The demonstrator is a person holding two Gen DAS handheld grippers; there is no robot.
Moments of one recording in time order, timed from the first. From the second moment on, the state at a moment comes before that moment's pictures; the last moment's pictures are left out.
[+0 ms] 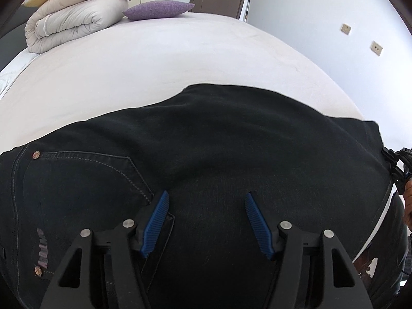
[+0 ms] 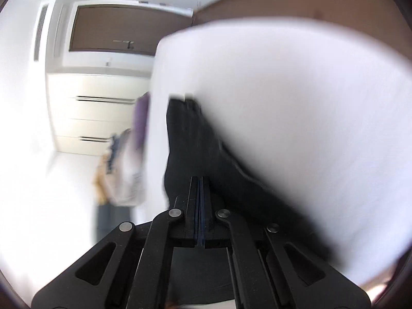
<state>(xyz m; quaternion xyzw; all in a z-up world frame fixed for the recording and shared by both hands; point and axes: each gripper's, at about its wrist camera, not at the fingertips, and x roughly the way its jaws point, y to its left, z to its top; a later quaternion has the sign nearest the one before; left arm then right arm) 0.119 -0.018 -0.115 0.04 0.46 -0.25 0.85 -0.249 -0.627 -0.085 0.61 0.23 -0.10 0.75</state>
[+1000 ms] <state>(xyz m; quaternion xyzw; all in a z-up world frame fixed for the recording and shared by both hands) 0.212 0.010 -0.136 -0.13 0.49 -0.31 0.80 -0.092 -0.660 -0.092 0.59 0.23 -0.11 0.77</state>
